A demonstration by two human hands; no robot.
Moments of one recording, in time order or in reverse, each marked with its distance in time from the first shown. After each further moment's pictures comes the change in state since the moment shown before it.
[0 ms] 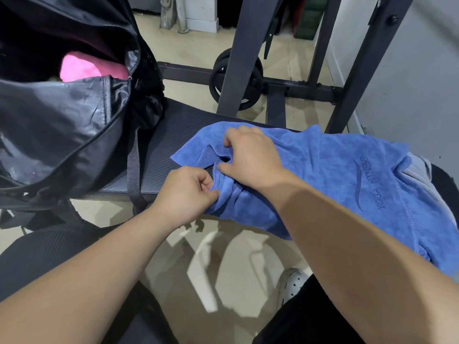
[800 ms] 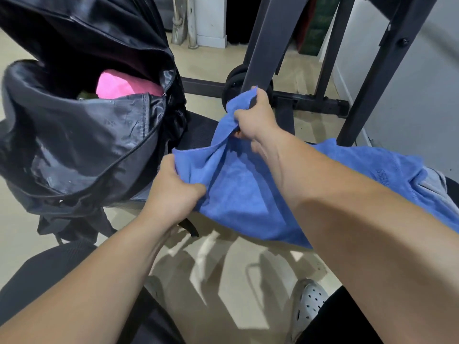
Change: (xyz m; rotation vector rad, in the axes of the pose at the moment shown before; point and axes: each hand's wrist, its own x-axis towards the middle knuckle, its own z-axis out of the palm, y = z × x) left_hand -0.003 -0.030 -0.055 -0.464 0.160 -0.228; right_hand 0.088 -0.043 -0.022 1.190 0.105 0.493
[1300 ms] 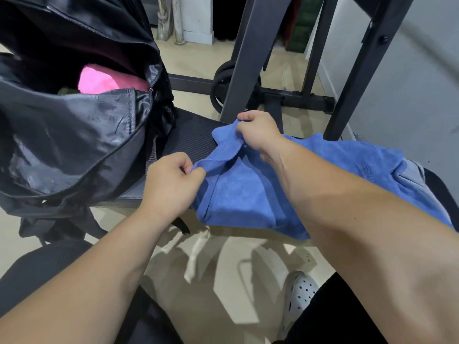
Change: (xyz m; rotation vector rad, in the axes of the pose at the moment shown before) left_hand 0.000 0.013 0.012 0.312 0.119 0.318; right_hand -0.009 0.027 -0.031 -0.355 0.056 -0.064
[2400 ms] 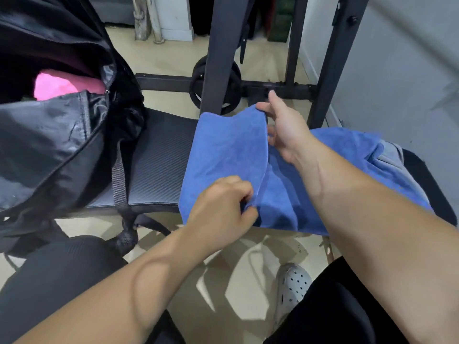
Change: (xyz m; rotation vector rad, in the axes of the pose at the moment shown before) left_hand -0.053 0.048 0.087 0.110 -0.318 0.557; right_hand -0.015 0.038 -0.097 0.510 0.002 0.163
